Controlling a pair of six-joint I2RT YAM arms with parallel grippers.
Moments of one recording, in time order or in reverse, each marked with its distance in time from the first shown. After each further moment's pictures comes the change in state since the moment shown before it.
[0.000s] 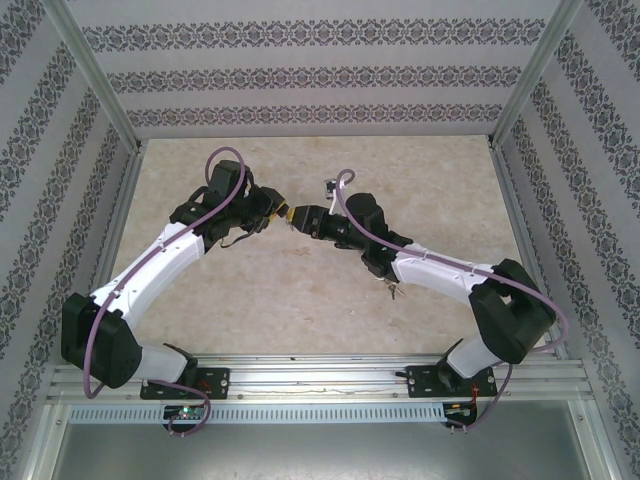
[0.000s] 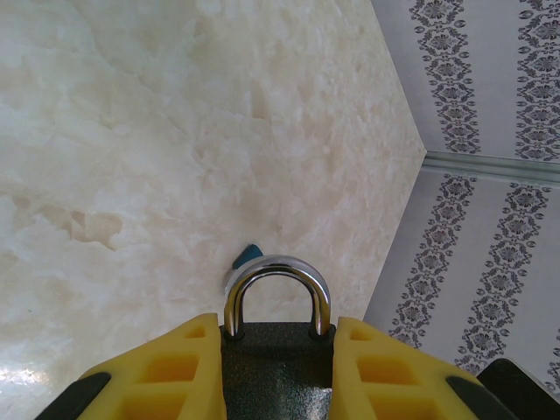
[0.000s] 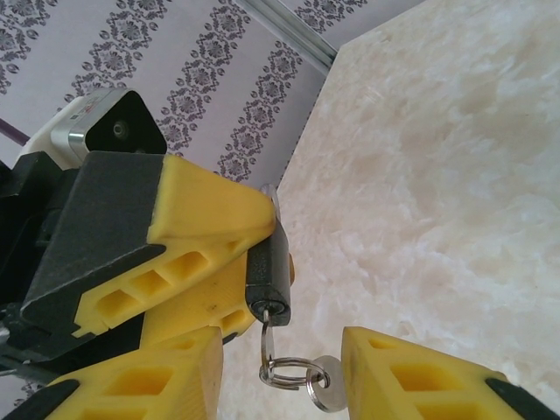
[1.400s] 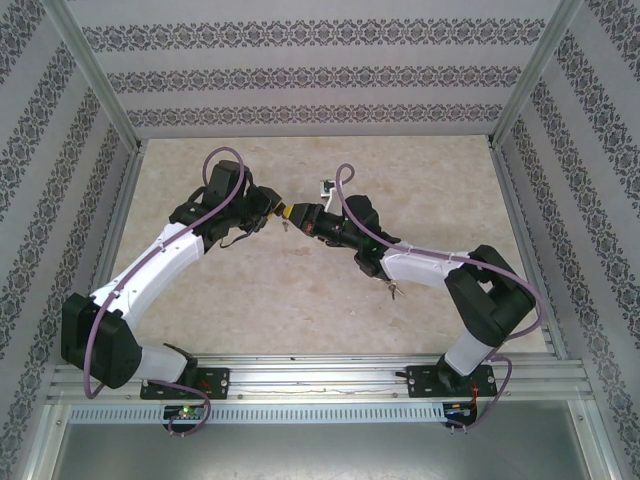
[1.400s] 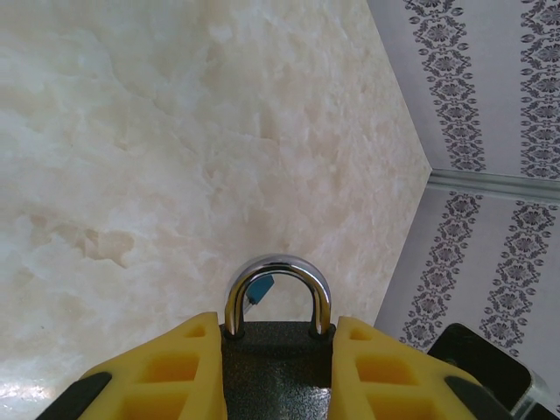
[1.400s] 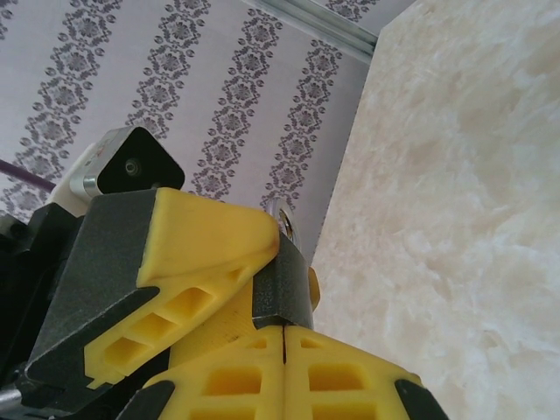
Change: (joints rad) left arm -0.001 -0.002 -0.005 0.000 -0.045 0.000; right arm -0.005 0.129 -0.010 0.261 -0.068 0.261
